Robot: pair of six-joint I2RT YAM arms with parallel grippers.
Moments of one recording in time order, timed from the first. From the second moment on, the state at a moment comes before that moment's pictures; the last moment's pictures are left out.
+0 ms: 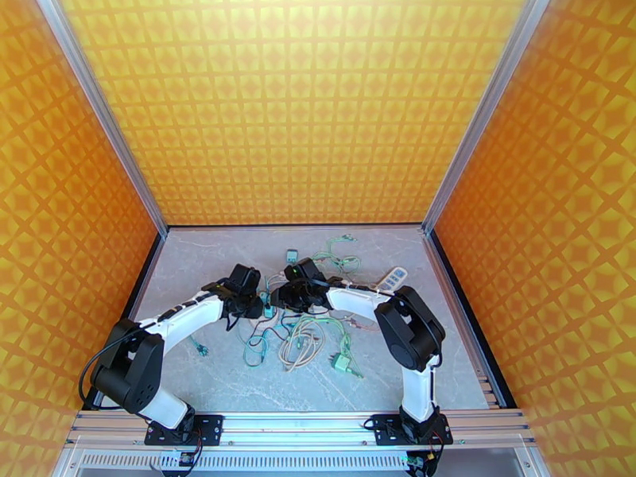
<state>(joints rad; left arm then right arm) -0.50 1.58 1.02 -0.54 -0.03 -0.26 0.66 1.98 1.30 -0.21 -0.48 0.75</state>
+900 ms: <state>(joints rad) -0.46 1.58 1.04 -0.60 0.00 -0.27 0.67 1.98 1.32 -0.24 -0.45 0.74</state>
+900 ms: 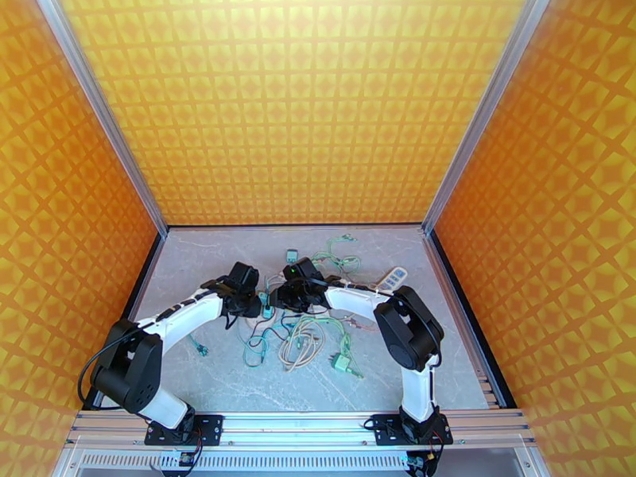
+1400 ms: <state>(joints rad) -0.49 1.58 1.04 -0.61 -0.04 -0.26 0.68 1.99 1.33 -0.24 -0.45 0.73</state>
